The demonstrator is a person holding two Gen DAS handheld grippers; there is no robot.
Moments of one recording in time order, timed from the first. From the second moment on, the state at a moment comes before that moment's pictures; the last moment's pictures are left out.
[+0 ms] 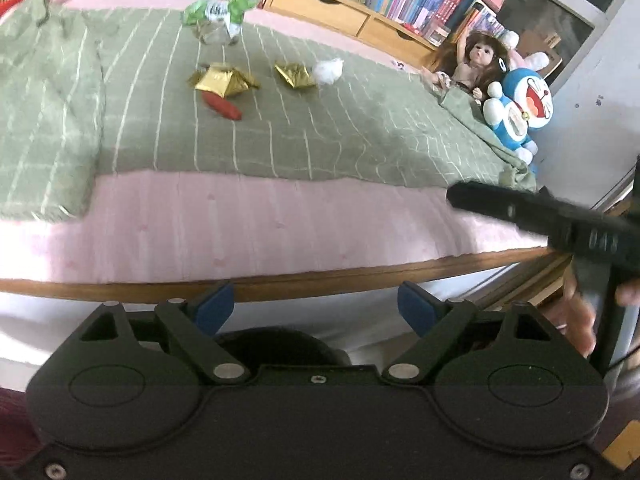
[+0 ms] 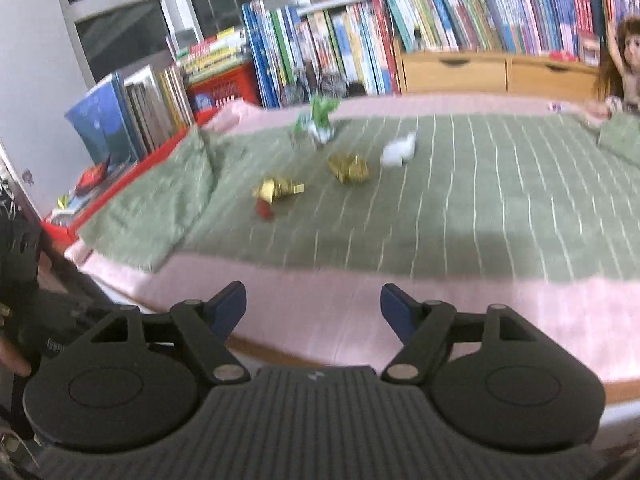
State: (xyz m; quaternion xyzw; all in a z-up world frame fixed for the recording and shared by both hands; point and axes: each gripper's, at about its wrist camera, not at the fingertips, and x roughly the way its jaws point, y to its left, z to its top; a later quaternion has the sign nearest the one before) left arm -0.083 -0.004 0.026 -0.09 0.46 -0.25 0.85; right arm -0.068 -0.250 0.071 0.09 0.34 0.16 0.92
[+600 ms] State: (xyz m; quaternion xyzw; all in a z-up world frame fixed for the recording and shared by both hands) left arm -0.096 -0.018 0.070 0.00 0.35 -0.22 0.91; right arm -0.057 -0.254 0.075 0.07 0.30 0.12 0.94
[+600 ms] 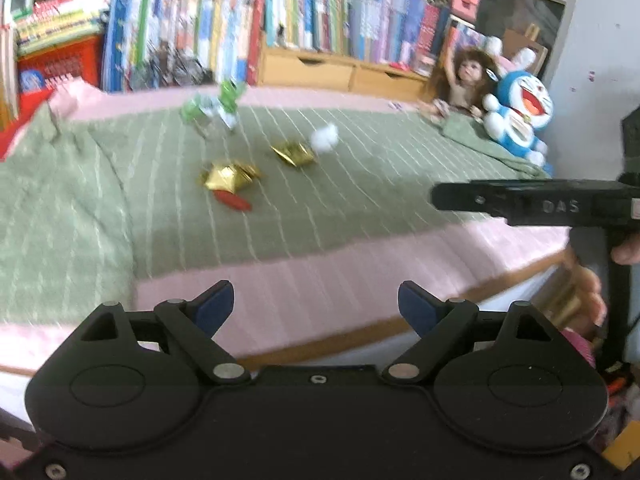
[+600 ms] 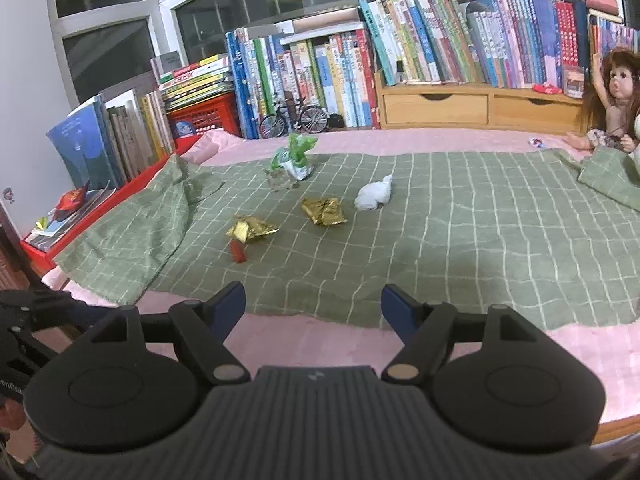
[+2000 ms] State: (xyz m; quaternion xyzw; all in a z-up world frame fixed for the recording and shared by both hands) left arm 0.050 -0.028 0.011 0.01 0.32 -0.08 0.94; right arm 0.088 -0.213 0.037 0.01 0.33 0.11 0.94
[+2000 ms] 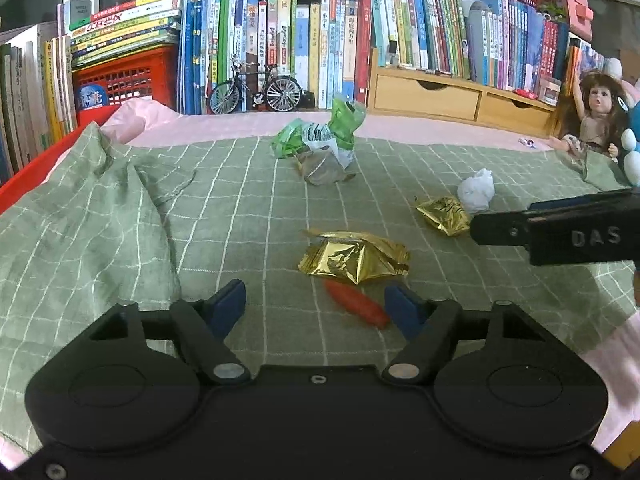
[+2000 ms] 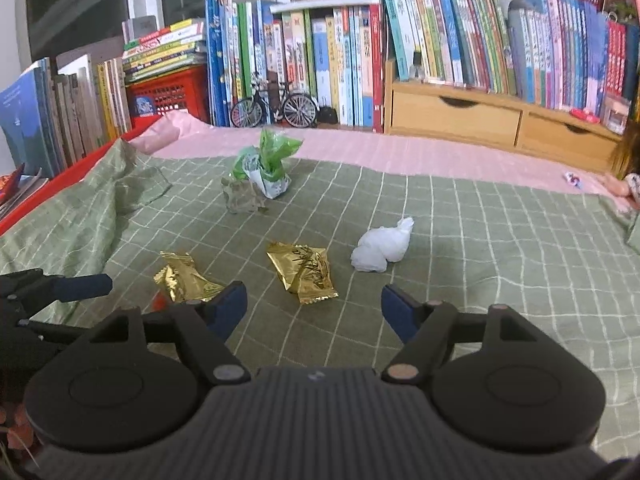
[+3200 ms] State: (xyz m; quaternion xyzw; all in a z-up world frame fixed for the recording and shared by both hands) left arm 0.002 -0.025 0.037 -0.01 0.29 -0.15 0.94; right arm 0.059 -0.211 0.038 0.02 0.33 0.13 0.94
